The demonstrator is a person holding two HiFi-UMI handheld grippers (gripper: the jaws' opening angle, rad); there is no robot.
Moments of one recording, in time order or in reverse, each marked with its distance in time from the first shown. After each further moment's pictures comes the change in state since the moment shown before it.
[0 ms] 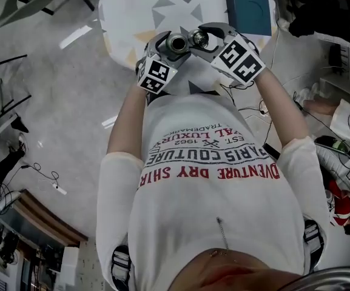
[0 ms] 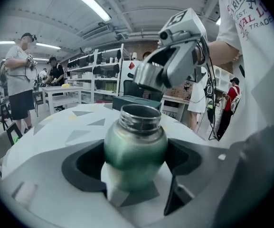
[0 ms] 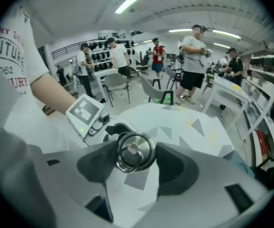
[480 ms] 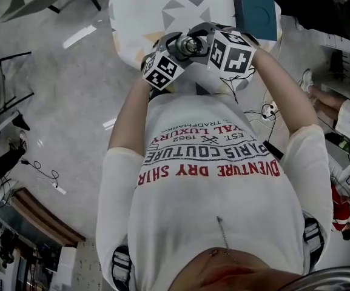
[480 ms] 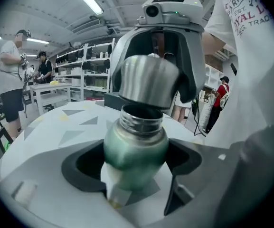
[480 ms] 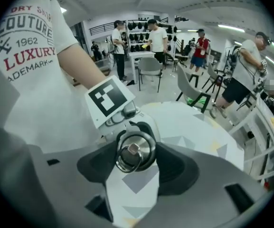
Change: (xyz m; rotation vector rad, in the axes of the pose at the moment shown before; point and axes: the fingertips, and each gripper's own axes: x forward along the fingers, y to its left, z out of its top) left arm 0.000 -0.005 0.000 0.048 0.056 -0.124; right arm 0.029 0.040 0.019 -0.413 0.183 0.274
